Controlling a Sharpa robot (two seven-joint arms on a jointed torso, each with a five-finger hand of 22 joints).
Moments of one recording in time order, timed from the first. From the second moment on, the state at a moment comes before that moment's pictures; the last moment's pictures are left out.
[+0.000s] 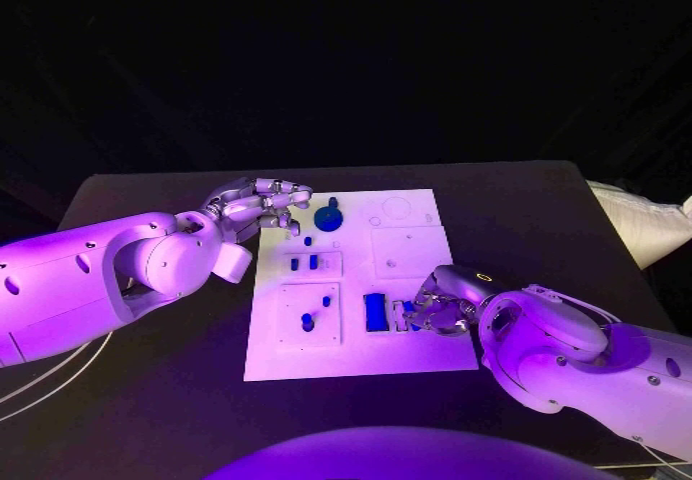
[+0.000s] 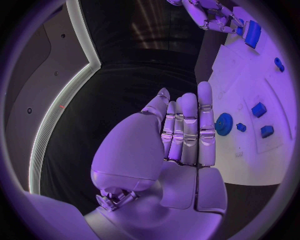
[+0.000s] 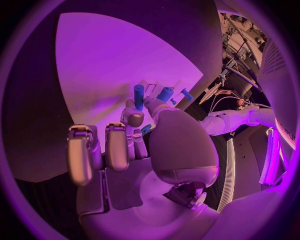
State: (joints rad) left arm 1.20 -0.95 -0.06 1.59 -0.02 -0.14 0.21; left_hand 1.42 -0.02 0.10 -0.02 0.05 0.94 0.16 0.36 0.15 0.97 0.08 0.60 0.25 1.15 0.01 0.99 0.54 0.17 1.19 0.11 0.49 0.80; right arm 0.88 -0.98 0.07 1.97 -1.57 -0.27 -0.69; right_hand 1.18 -0.10 0.27 0.23 0.32 1.14 0.07 0.13 0.29 1.37 -0.01 0.88 1.12 1.47 -0.07 1.40 1.31 0.03 1.46 0.04 1.50 1.31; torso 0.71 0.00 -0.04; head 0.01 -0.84
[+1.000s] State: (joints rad) left arm 1.20 -0.95 -0.06 1.59 -0.03 -0.14 0.21; left_hand 1.42 -0.02 0.10 -0.02 0.05 0.94 0.16 0.36 0.15 0.97 0.09 0.60 0.25 1.15 0.01 0.99 0.54 0.17 1.19 0.11 0.49 0.80; right arm 0.88 -0.96 0.07 1.96 -1.51 -0.30 -0.69; right_hand 1.18 -0.10 0.26 0.24 0.35 1.16 0.07 0.14 0.30 1.38 -0.01 0.89 1.13 1.47 -0.07 1.40 1.31 0.03 1.46 0.04 1.51 1.31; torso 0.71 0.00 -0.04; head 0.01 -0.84
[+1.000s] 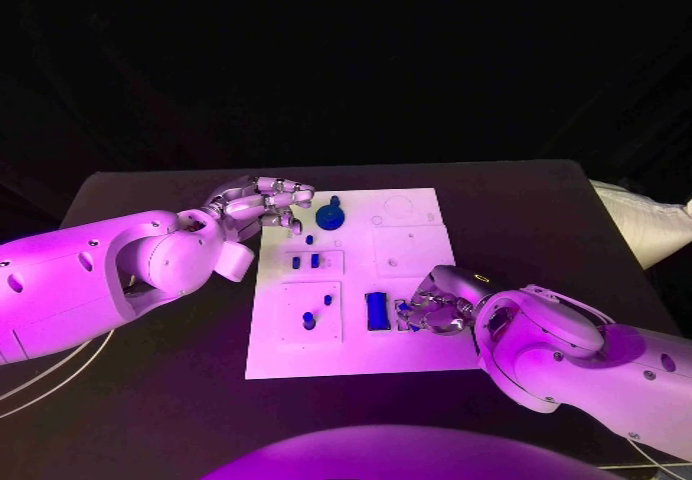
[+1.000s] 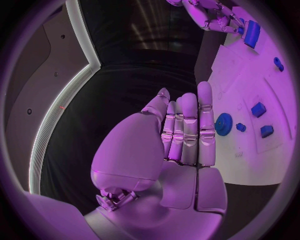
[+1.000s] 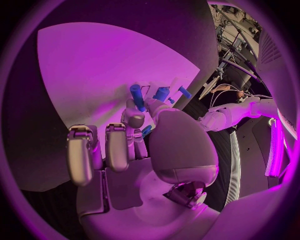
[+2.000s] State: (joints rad) left arm 1.20 -0.95 -0.06 1.59 -0.03 -0.14 0.21; left_hand 1.42 -0.02 0.10 -0.02 0.05 0.94 0.16 0.36 0.15 0.97 0.09 0.60 0.25 1.15 0.01 0.99 0.54 0.17 1.19 0.11 0.49 0.80; right arm 0.88 -0.94 0.07 1.95 -1.54 -0.26 -0.69; right_hand 1.05 -0.08 0.08 0.29 0.27 1.16 0.06 0.15 0.33 1.39 -0.01 0.91 1.15 1.46 -0.07 1.41 1.31 0.03 1.47 0.04 1.51 1.31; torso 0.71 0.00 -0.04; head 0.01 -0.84
